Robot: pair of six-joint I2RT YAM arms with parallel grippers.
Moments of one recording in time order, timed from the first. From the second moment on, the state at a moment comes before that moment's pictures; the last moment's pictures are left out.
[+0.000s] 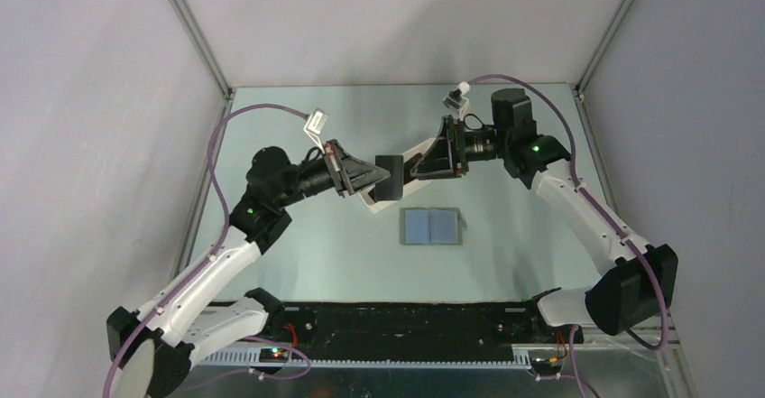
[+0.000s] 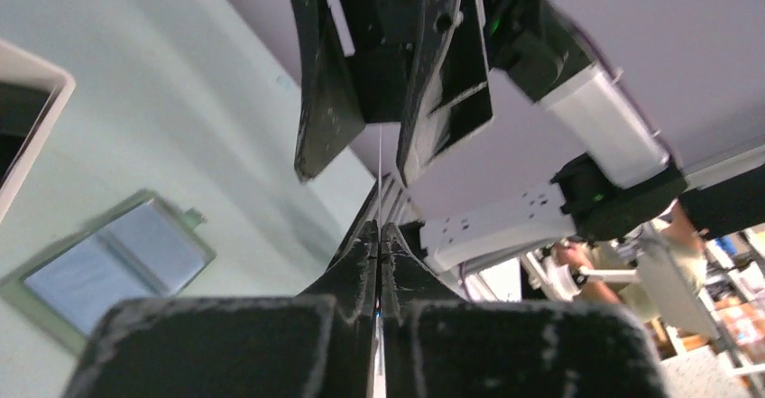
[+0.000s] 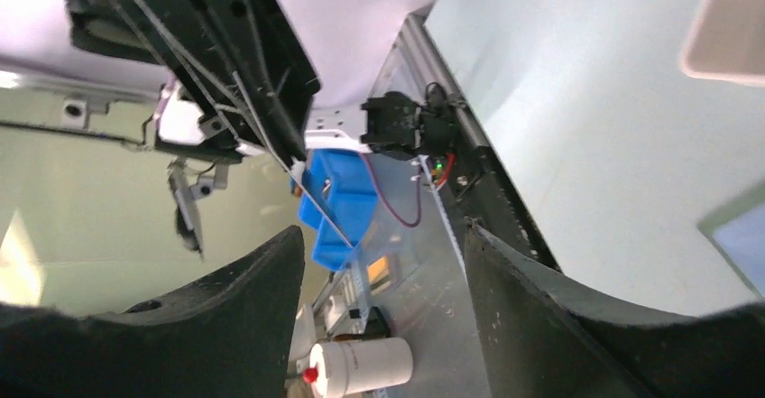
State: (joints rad) left arm -0.55 0.95 0.84 0.14 0.61 -0.86; right arm 0.40 1.35 1.28 -0.45 -1.04 0.63
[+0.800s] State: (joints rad) left arm -0.54 0.98 0.68 0.35 0.50 -1.05; right arm 0.48 1.42 1.26 -0.13 -1.15 0.84
